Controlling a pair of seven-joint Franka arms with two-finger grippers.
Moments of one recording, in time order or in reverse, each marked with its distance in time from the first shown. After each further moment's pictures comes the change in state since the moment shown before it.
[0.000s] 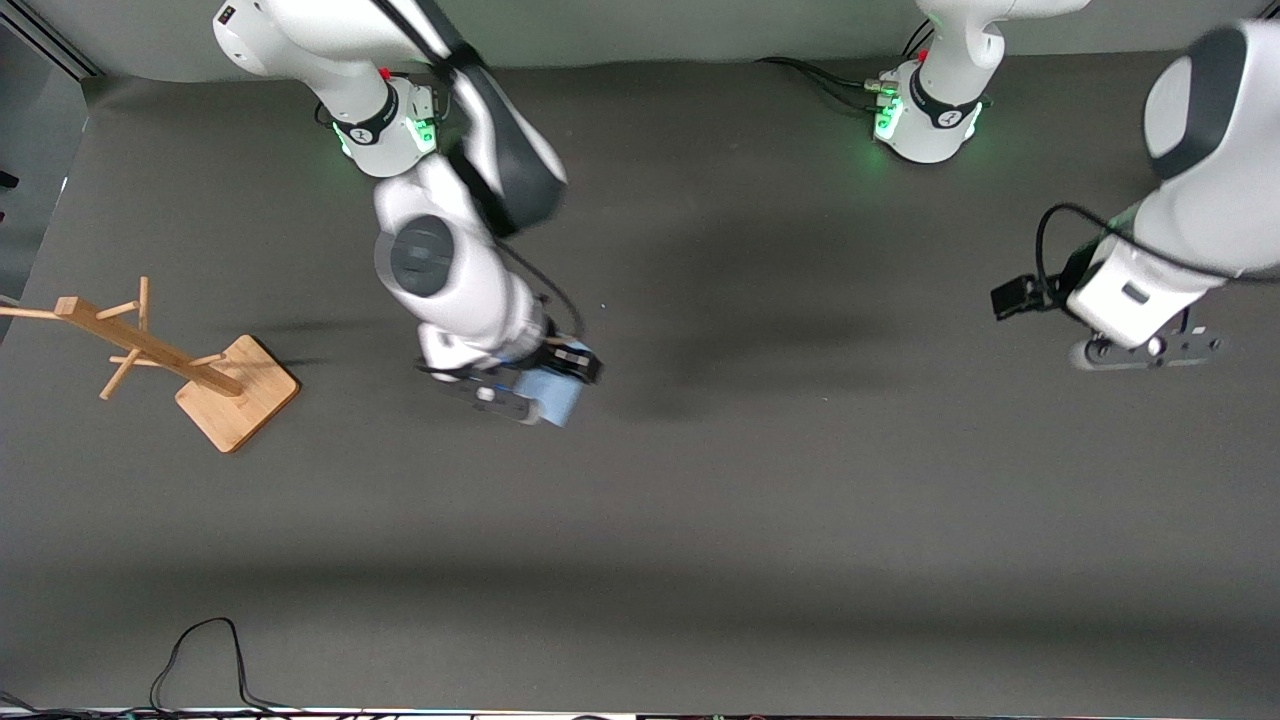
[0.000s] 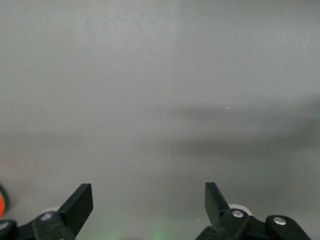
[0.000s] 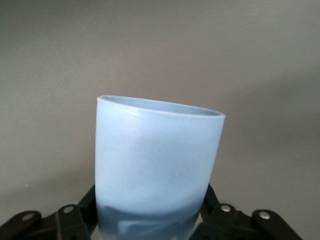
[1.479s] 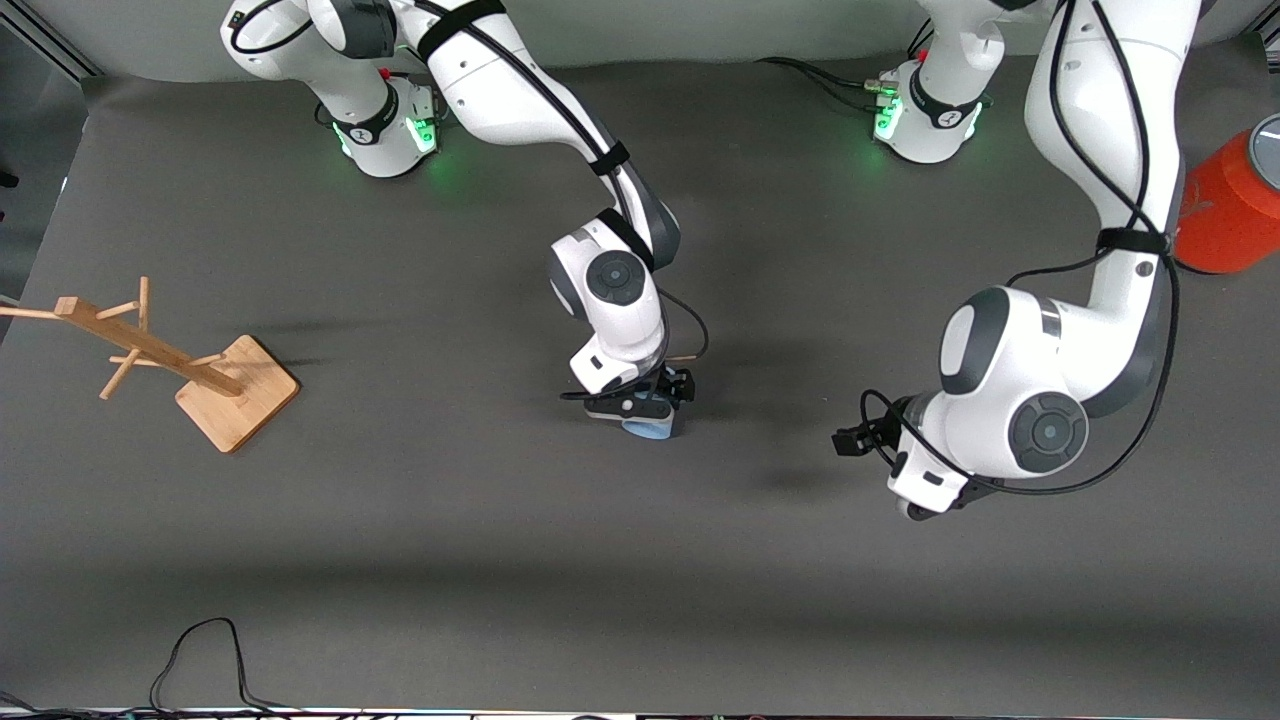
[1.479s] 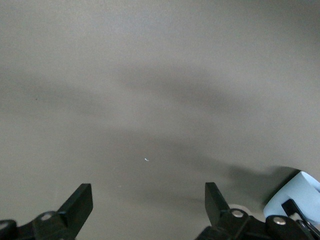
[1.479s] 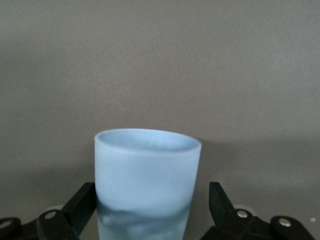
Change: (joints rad) left arm -0.150 0.519 -0.015 0.333 -0.130 0.134 -0.394; right arm 0.141 0.299 -0.041 0.077 -0.013 0.257 -0.091
